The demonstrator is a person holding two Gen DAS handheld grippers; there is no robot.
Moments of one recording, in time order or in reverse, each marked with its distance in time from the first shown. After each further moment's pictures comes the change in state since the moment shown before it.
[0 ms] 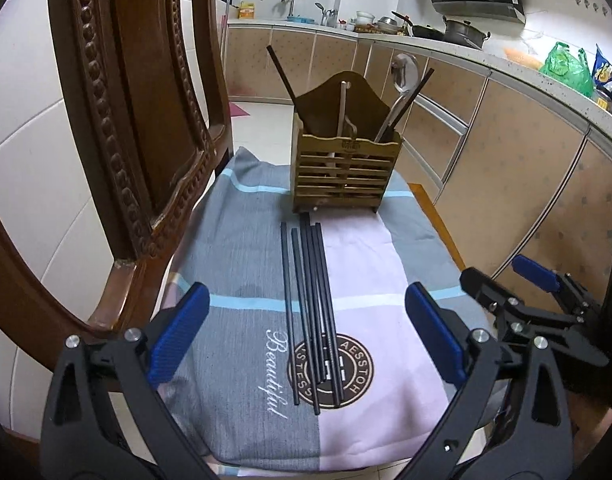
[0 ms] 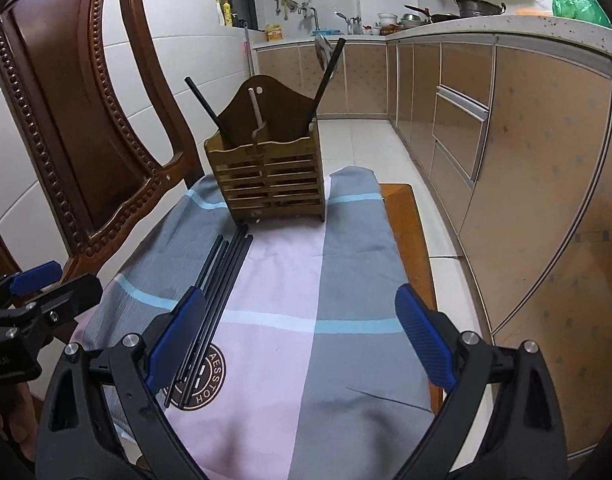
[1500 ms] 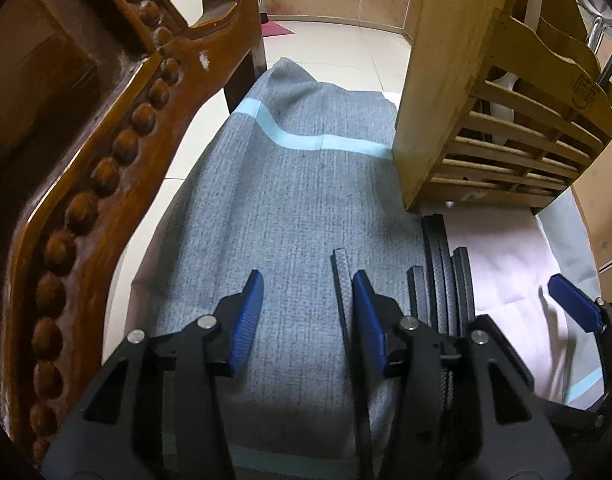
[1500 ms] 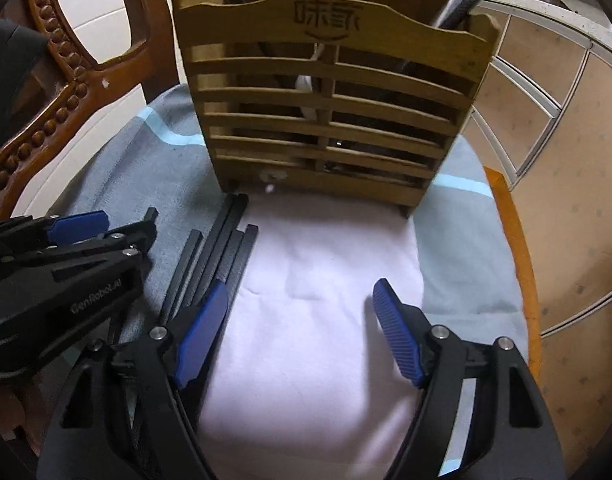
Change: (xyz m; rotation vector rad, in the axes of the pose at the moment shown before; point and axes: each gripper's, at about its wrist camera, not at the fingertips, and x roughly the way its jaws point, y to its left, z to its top) left arm 0.216 0.062 0.052 -0.044 0.315 0.177; right arm 0.200 0.060 0.021 -0.177 0.272 -0.103
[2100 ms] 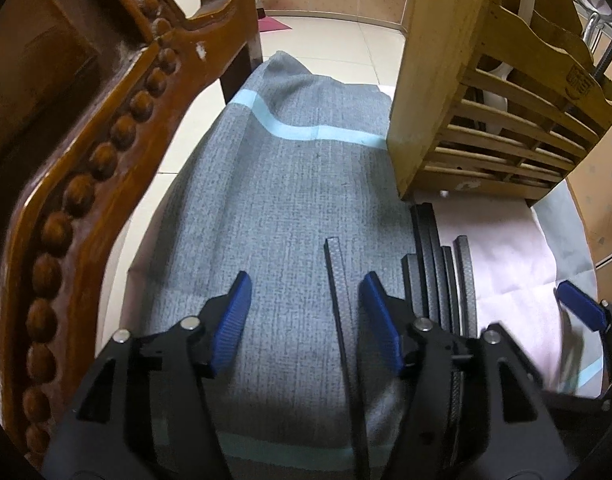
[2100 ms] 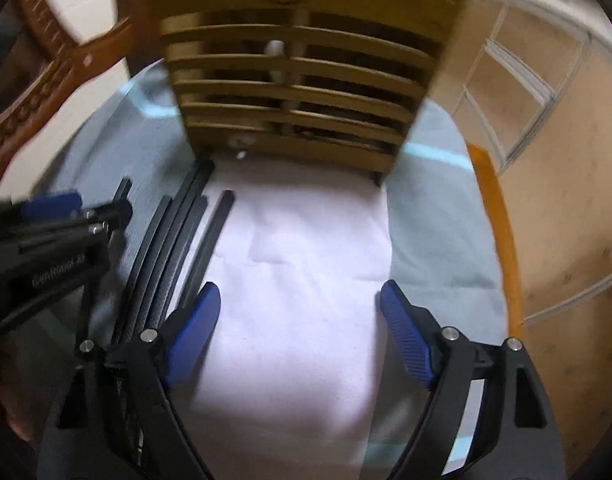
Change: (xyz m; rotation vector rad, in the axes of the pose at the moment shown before) left arm -0.005 -0.005 -0.012 0.001 0.018 -0.014; right arm 0.001 -0.013 -0.005 0.023 0.065 -0.015
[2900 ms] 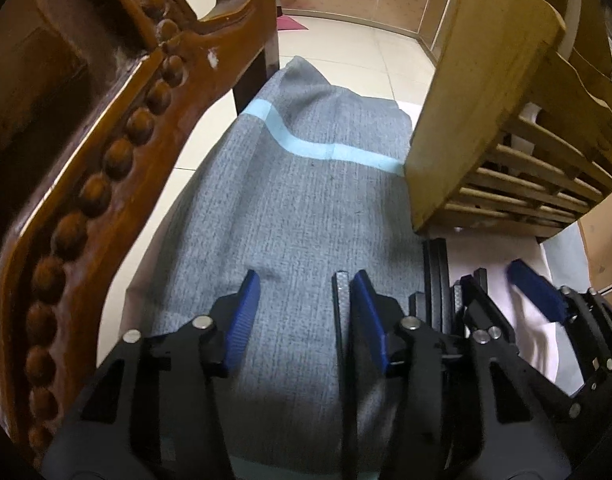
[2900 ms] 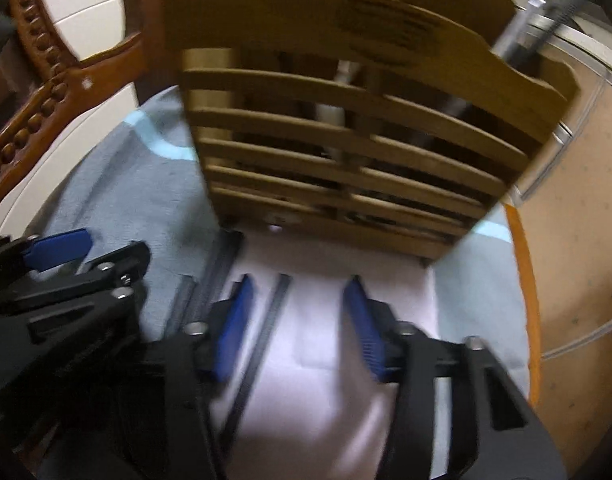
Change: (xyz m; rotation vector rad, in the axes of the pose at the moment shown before) left arm 0.010 0.007 0.023 -0.071 0.001 0.018; right arm 0.011 0.039 0.042 -0.095 -0.067 0.005
